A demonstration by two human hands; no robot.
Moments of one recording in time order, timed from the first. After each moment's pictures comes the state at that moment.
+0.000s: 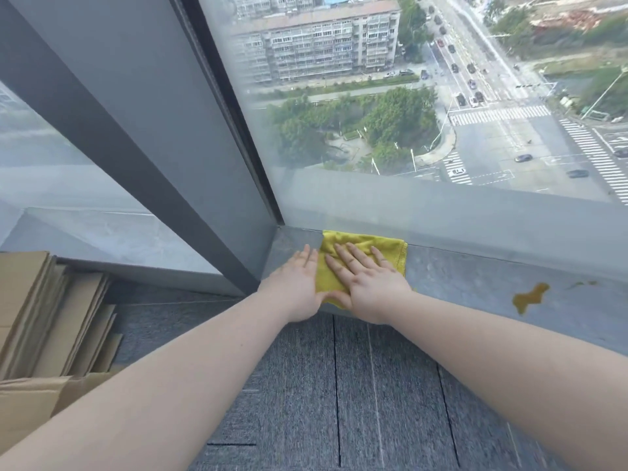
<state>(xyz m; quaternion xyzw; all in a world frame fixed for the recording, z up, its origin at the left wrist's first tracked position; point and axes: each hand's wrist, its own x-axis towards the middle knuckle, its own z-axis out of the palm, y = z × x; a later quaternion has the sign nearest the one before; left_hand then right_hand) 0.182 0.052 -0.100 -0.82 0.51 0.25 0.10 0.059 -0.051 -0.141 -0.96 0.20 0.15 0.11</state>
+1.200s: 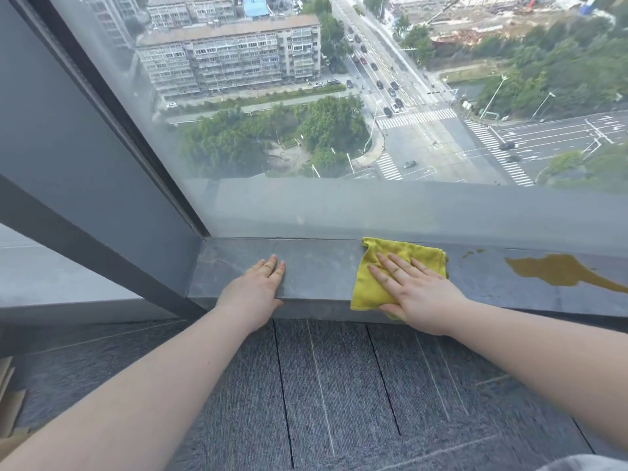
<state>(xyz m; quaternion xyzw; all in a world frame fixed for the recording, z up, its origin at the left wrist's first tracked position) 0.154 0.027 -0.130 -0.76 0.61 0.18 0.12 -0.113 -0.106 -0.133 -0.93 0.29 0.21 0.04</state>
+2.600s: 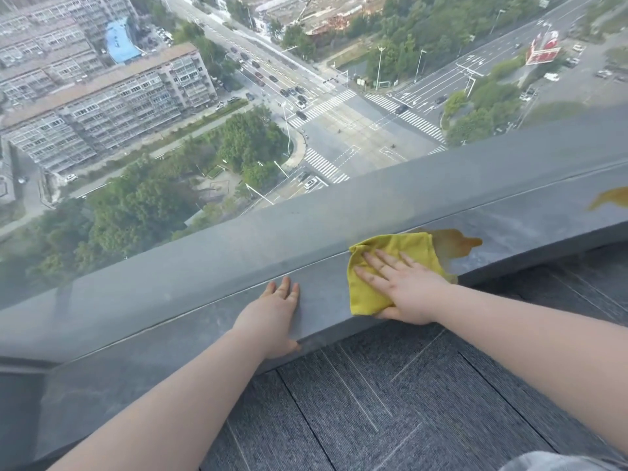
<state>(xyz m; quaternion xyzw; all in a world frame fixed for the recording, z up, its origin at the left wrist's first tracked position) -0.035 -0.121 -0.117 -0.60 0.74 0.20 0.23 -0.291 -0.178 -0.135 -0.87 0.42 0.23 0.11</state>
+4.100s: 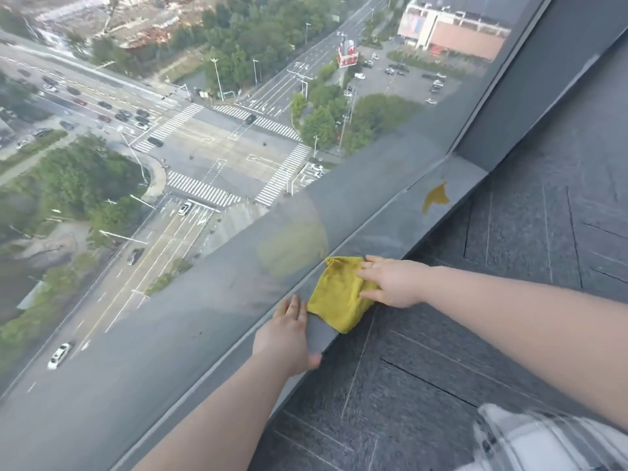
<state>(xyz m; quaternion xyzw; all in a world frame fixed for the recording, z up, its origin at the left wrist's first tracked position) -0.163 -0.217 -0.124 -0.41 0.87 0.19 0.19 -0.390 -0.203 -0.044 -0.68 0.64 0.25 0.25</state>
